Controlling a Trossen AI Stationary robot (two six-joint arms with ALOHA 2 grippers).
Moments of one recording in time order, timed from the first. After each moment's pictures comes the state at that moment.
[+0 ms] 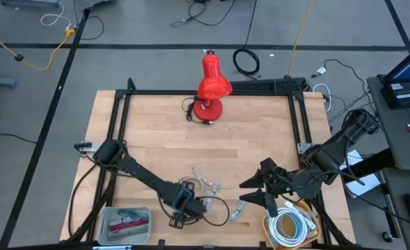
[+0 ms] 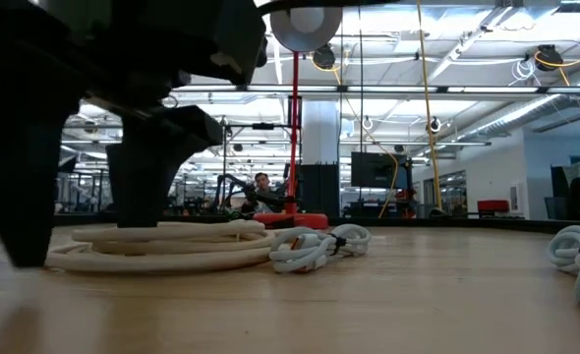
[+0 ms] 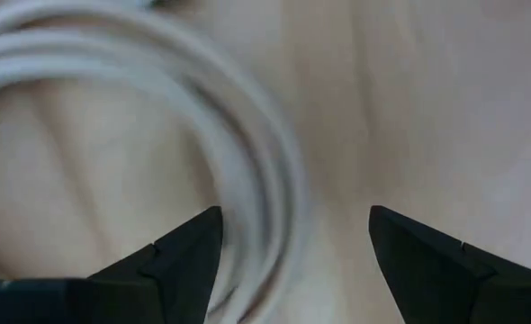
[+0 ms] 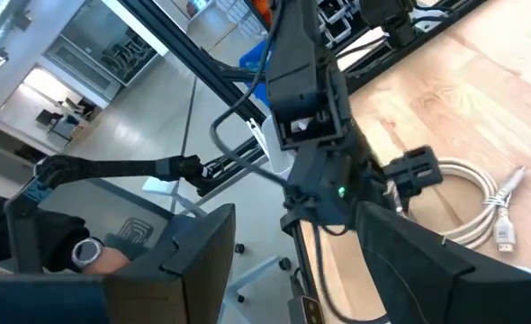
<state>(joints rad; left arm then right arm) -0.50 2.09 1.51 -0.86 0.06 -0.25 0.69 1.29 1.32 -0.40 0.48 0.96</state>
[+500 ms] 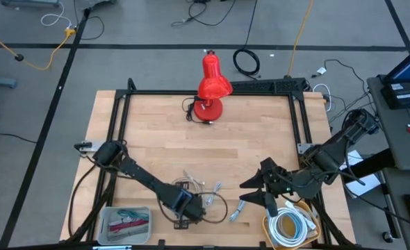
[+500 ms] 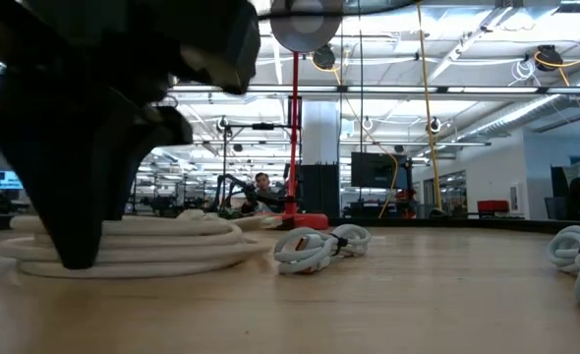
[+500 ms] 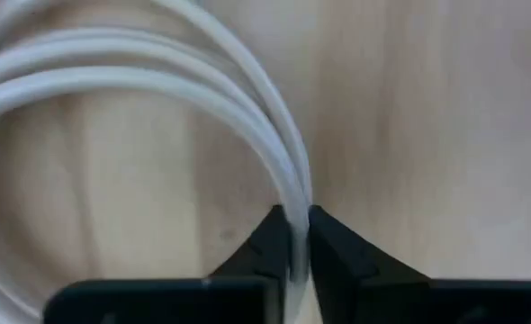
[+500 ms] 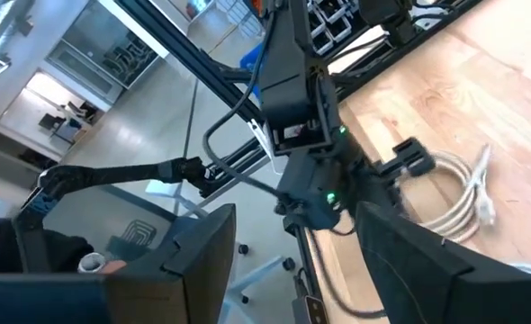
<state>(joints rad) -0.52 2.14 1.51 -0.87 0.01 -0.52 0.69 1.29 1.32 -0.40 0.48 0.97</state>
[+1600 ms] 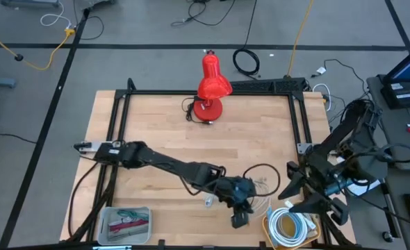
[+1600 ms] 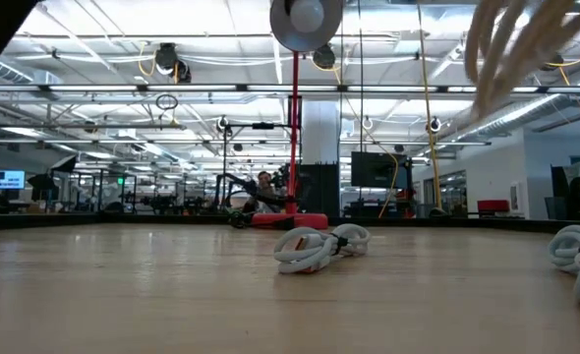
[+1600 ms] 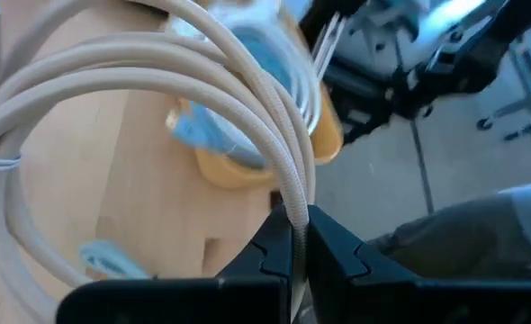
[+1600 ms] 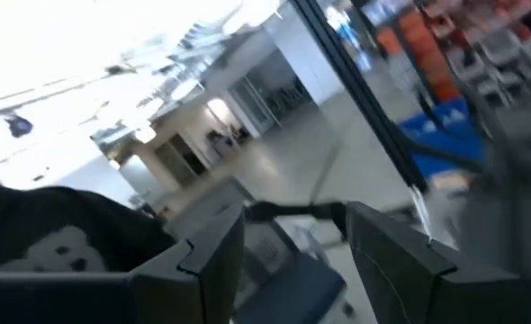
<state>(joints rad) -0.33 2.35 2.33 -0.59 0.15 -0.59 0.94 1.10 1.32 -0.08 0.48 0.62</state>
